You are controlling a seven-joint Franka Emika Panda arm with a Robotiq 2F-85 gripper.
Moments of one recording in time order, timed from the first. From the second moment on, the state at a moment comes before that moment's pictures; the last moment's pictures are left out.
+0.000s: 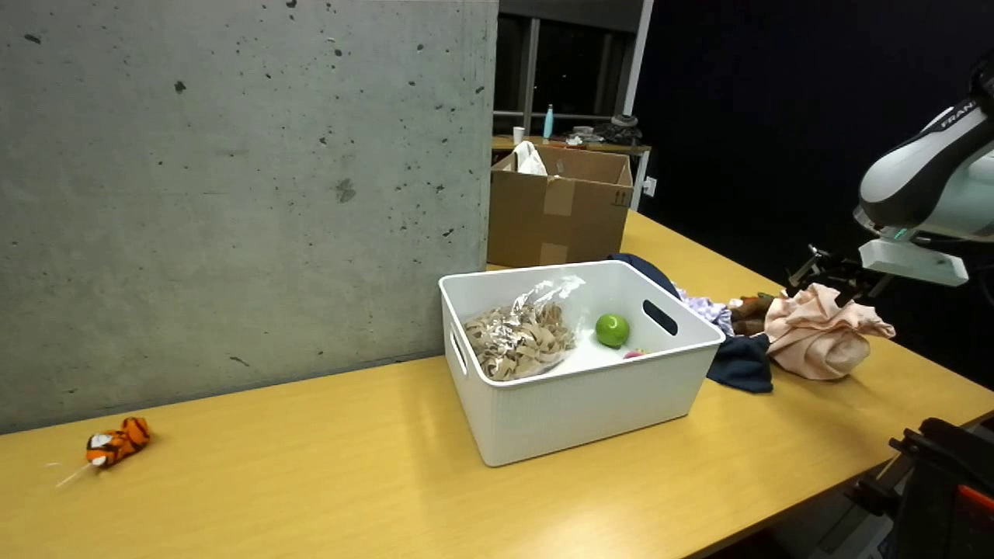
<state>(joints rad) -0.44 0.56 -0.10 -2.08 0.28 2.93 -0.01</state>
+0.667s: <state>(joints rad) -0.45 0.70 -0.16 -2.01 0.25 2.92 -0.01</state>
